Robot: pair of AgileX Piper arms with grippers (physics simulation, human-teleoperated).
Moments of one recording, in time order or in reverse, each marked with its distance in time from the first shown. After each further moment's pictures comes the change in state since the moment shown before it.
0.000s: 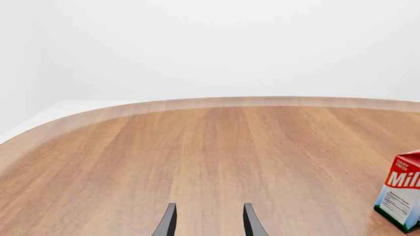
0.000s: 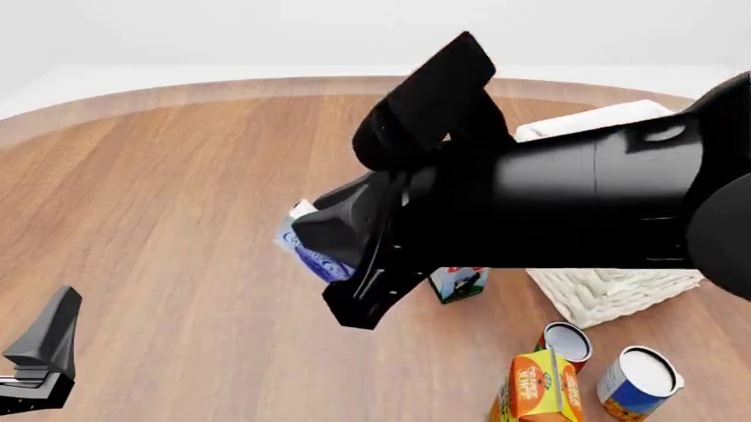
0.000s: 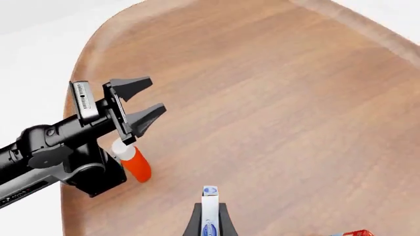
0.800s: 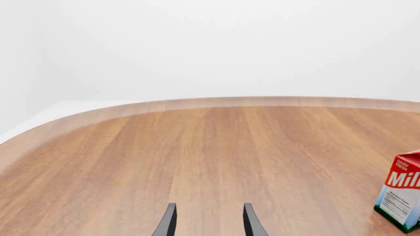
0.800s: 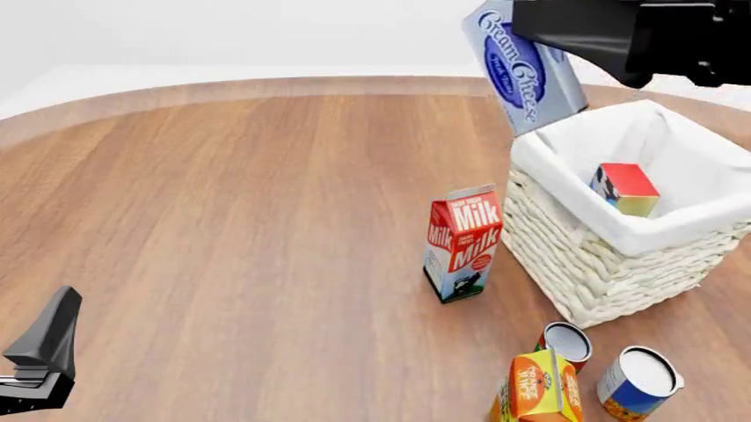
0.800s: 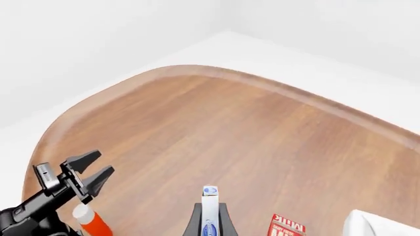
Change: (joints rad) left arm 0.000 0.000 0.000 0.000 0.000; right arm -0.298 -0.279 -0.099 0.086 0.036
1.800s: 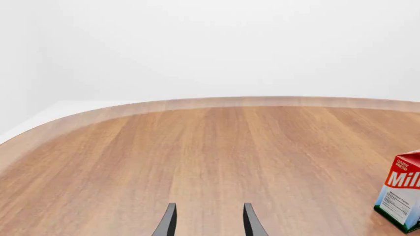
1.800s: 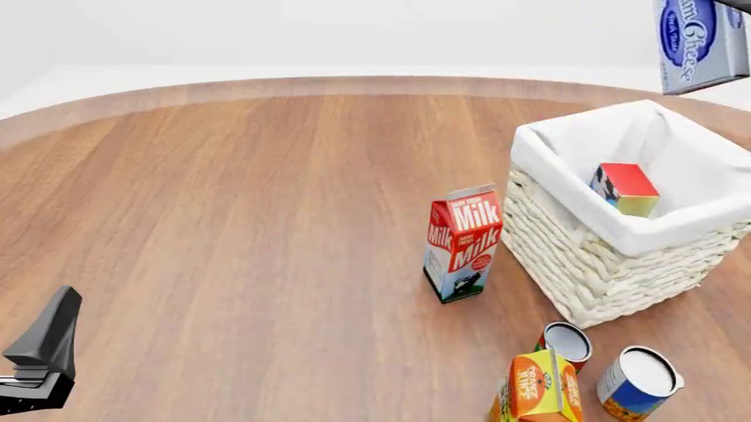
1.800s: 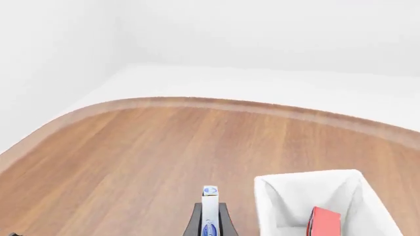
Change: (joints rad) left arm 0.000 0.000 0.000 0.000 0.000; right arm -0.424 -0.136 0.070 -0.006 0.058
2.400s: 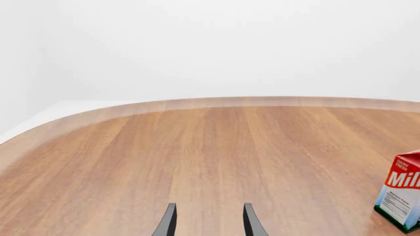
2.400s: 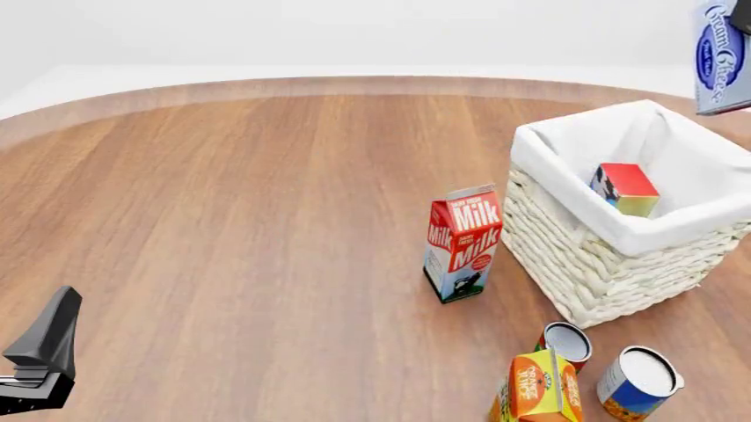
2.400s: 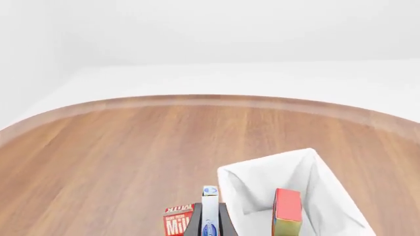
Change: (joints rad) left arm 0.000 0.000 0.000 0.000 0.000; right arm -0.175 -0.017 0.074 -0.022 -0.008
